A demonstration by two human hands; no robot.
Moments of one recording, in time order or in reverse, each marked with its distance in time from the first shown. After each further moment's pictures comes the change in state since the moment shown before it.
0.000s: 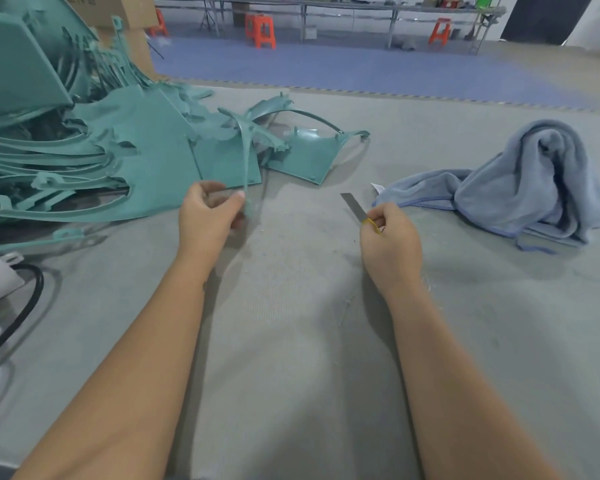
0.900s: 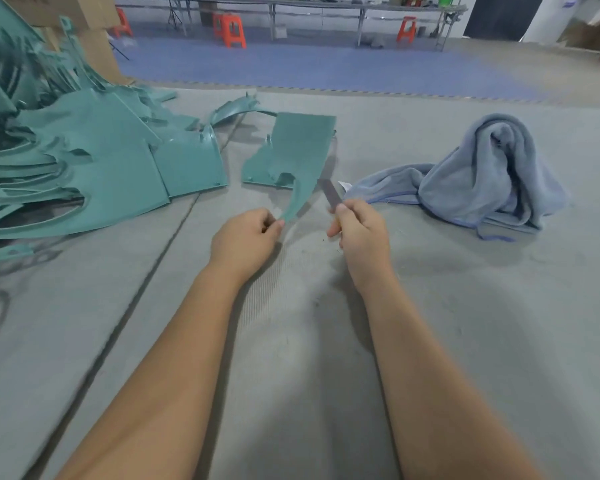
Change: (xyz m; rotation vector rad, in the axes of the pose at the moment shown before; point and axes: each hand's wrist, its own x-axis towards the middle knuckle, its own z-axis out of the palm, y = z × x) left_hand -0.032 0.002 0.070 0.829 -0.325 0.300; right_hand 0.003 -0.002 -0.008 0.426 -0.091 0.184
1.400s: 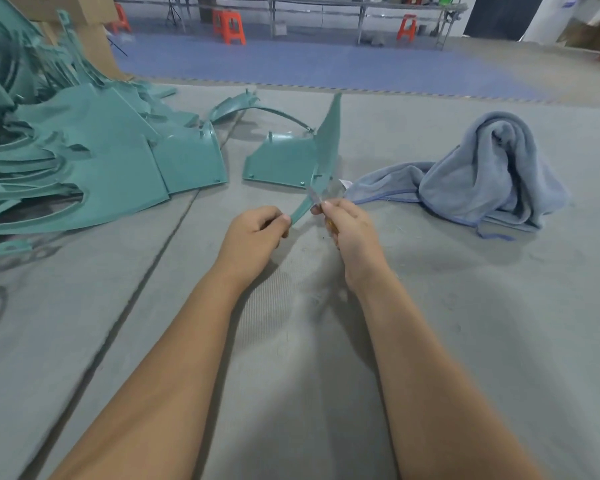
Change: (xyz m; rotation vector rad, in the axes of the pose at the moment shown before) left_hand -0.022 0.013 -0.008 -0.576 -0.059 0.046; right_hand -0.003 -0.008 0.009 0.207 -0.141 0.138
